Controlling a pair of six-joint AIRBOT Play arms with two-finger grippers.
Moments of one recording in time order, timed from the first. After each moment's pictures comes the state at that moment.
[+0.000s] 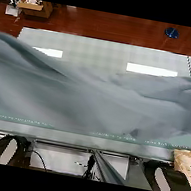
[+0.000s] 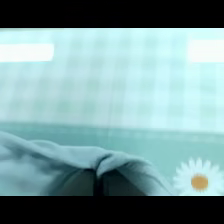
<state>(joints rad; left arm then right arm) 0.31 -0.58 1.56 1.05 -1.66 -1.49 -0.12 -0.68 1.63 -1.28 1.73 1.63</state>
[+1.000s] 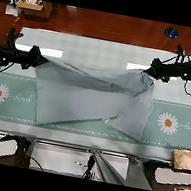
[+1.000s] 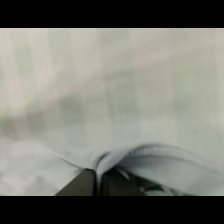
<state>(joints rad) 0.25 -1.37 0.98 0.66 -0.87 -1.32 -0.12 -1.59 1.32 -0.85 0.96 1.48</state>
